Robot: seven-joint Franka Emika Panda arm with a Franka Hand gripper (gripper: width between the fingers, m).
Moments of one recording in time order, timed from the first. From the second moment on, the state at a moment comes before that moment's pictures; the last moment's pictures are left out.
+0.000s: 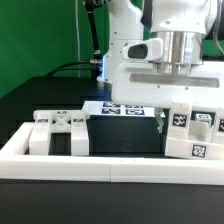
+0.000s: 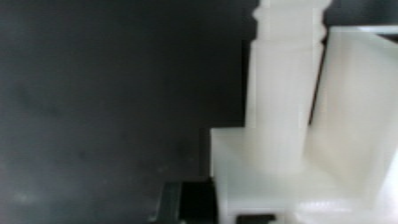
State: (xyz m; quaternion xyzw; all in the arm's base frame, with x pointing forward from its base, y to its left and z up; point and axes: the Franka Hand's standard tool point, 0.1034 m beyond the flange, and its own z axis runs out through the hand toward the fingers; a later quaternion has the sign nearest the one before) arm 0.578 0.041 0.051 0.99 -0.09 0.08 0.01
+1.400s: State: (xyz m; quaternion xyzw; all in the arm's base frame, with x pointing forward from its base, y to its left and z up) arm 0.550 0.013 0.079 0.97 -0.03 -0.23 -0.01
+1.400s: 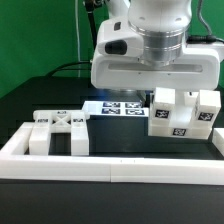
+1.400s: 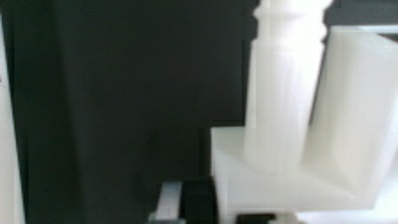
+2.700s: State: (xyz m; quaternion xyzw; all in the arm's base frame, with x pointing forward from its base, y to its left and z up) arm 0.512 0.005 0.052 0.84 -0.04 -0.54 0.00
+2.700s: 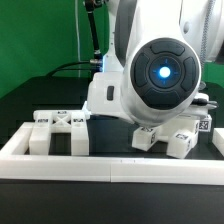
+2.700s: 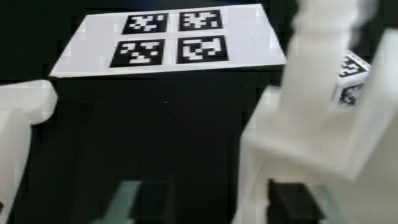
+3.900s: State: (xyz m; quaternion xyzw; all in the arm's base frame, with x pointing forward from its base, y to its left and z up) arm 0.530 -0.017 0.064 0.86 -0.04 -0.50 -0.01
